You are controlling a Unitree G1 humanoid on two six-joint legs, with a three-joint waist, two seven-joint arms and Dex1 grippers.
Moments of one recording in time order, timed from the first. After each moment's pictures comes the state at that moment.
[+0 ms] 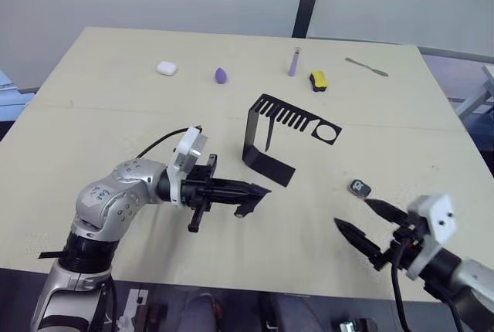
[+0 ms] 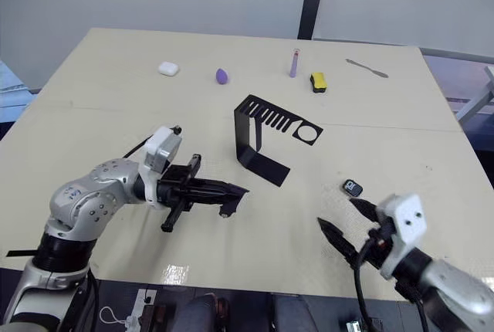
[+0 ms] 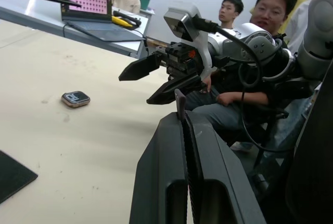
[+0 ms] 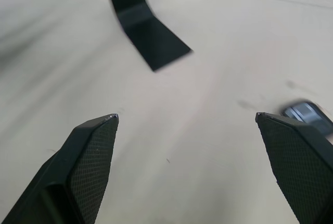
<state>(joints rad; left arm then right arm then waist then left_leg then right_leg) -0.51 0.59 -0.10 -0.25 -0.78 0.70 -1.18 0.55 -0.52 -0.52 -0.91 0.72 0.68 0.45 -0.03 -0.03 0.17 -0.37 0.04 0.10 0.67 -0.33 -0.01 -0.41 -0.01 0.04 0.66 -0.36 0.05</state>
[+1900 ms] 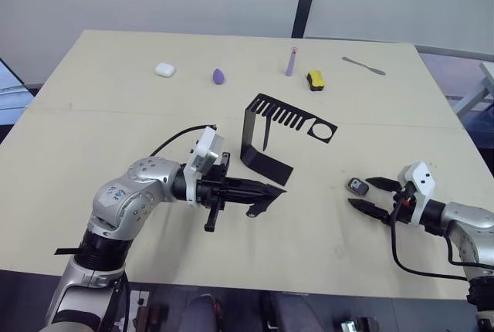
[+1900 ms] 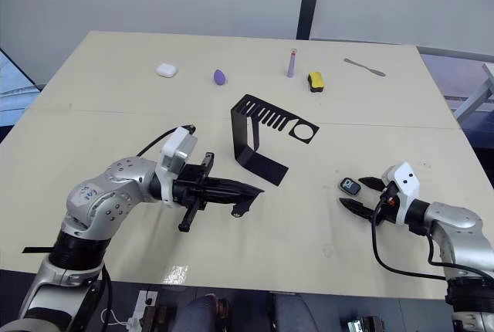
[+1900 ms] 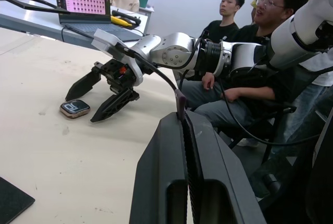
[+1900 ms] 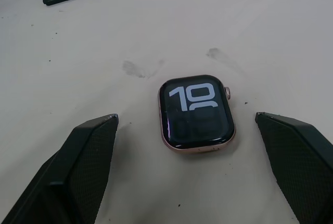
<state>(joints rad) -0.52 0.53 -0.13 -0.27 -0.74 0.70 -1.11 -0.15 -0.76 -0.19 0.20 0.37 0.24 1.02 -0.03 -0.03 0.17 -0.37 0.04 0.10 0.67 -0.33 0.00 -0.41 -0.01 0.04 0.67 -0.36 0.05</state>
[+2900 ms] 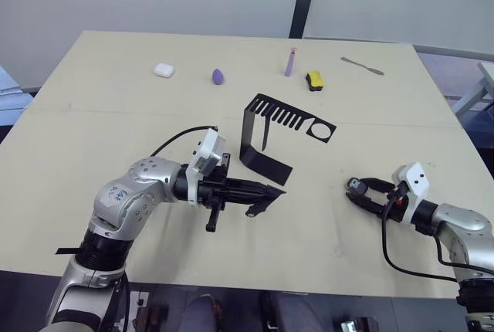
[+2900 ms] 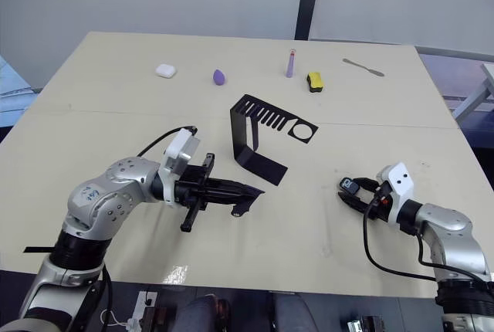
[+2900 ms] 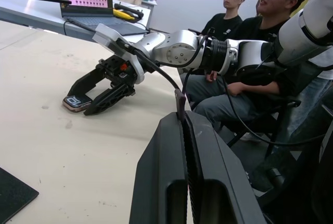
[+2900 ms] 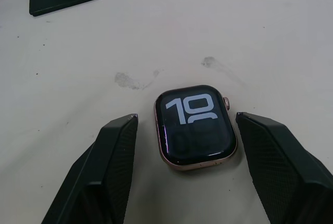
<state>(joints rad) -0.52 0.53 -0.14 -0.26 -0.70 0.69 -1.11 -0.15 -0.71 -0.19 0.18 0.35 0.24 0.95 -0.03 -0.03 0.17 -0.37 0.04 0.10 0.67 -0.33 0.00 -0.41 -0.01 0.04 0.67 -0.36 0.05</state>
